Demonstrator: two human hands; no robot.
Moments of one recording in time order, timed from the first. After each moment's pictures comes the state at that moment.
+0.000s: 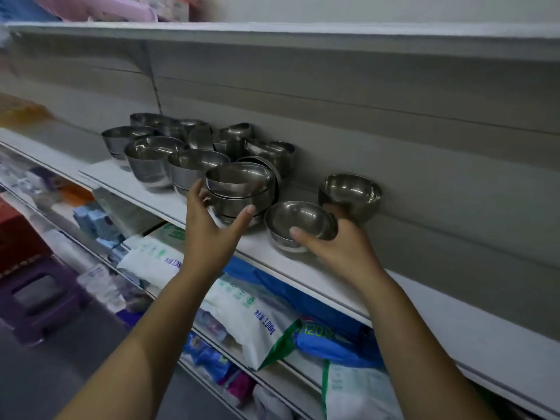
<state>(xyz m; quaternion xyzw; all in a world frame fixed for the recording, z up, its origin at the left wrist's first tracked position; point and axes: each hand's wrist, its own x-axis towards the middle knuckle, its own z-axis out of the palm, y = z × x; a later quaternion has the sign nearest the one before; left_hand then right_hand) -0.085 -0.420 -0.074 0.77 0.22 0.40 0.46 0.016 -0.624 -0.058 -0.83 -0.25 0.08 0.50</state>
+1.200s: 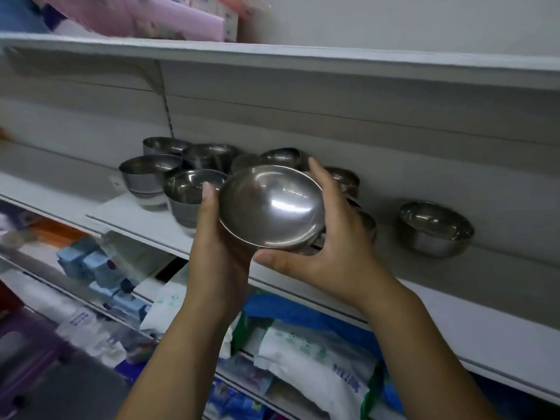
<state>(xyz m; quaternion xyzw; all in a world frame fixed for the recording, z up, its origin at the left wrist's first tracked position) -0.115 -0.289 0.005 0.46 0.07 0.27 0.84 -0.049 -0.429 0.011 -0.80 -0.36 -0.04 0.47</state>
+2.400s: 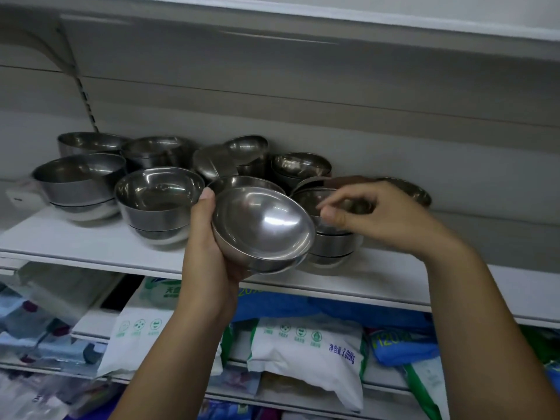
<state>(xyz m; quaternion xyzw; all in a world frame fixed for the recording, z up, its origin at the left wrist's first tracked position) -0.092 -0.238 -0.022 0.48 0.10 0.11 0.86 -0.025 -0.455 0.027 -0.88 -0.25 0.02 0.40</state>
